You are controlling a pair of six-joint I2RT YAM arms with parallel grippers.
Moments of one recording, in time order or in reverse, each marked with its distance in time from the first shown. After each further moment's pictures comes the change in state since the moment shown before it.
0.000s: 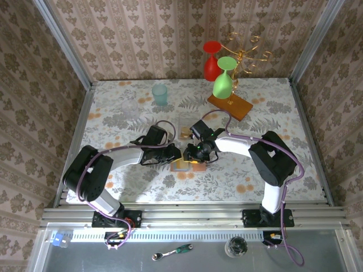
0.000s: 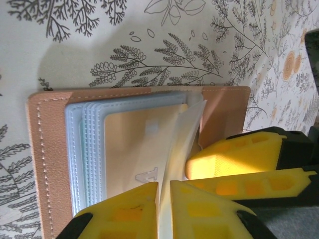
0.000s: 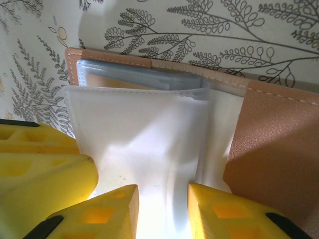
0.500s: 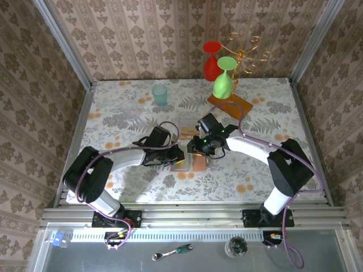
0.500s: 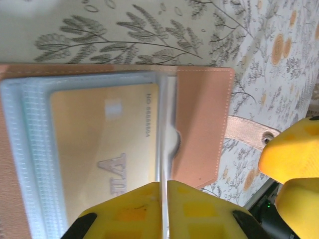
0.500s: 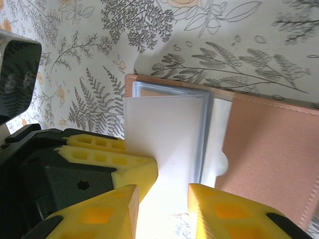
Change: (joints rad) left arm -0.059 -0.009 0.018 0.001 0.007 -0.028; right arm -0.053 -0.180 -0.027 -0.032 0.027 -0.002
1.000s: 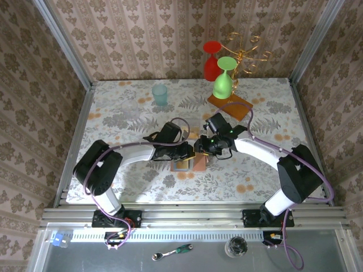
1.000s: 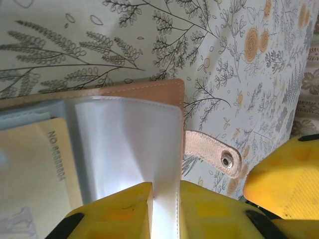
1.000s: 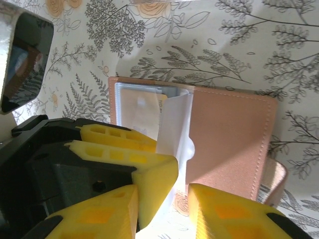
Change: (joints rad) left arm -0.074 0.121 0.147 0.002 0.001 -0.010; right arm -0.045 -0.091 -0.056 -0.037 0.019 -0.011
